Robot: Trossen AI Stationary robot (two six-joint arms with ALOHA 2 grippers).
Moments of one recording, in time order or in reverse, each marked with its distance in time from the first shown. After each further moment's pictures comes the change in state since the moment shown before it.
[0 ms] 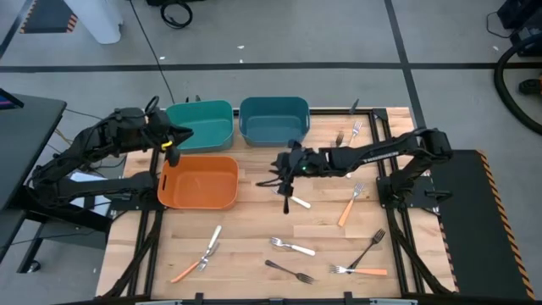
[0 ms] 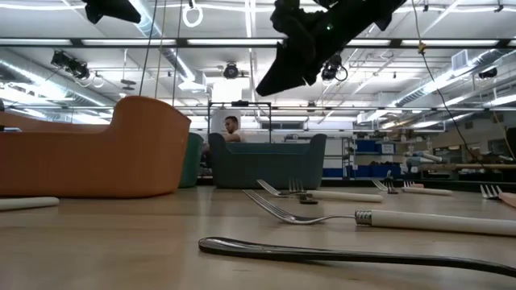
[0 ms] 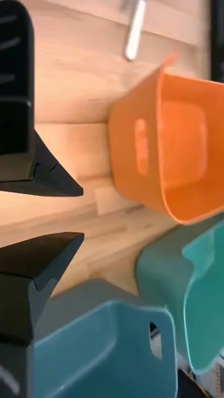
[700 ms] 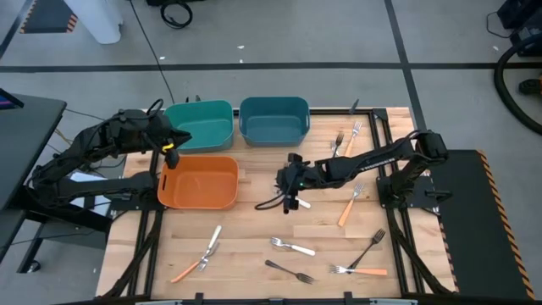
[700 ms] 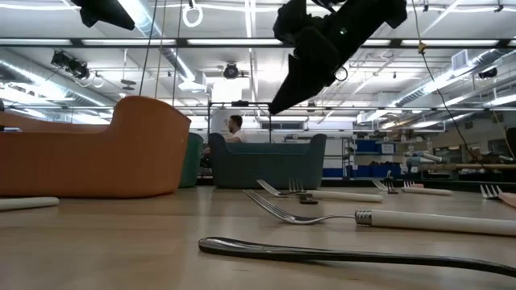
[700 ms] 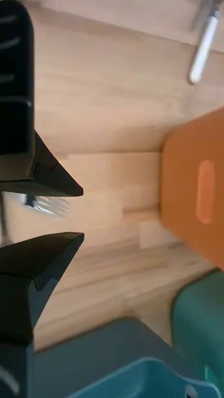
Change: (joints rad) left arm 0.000 0.000 0.000 -0.073 -0.001 0.000; right arm 0.092 0.040 -0.001 -0.133 0.018 0.023
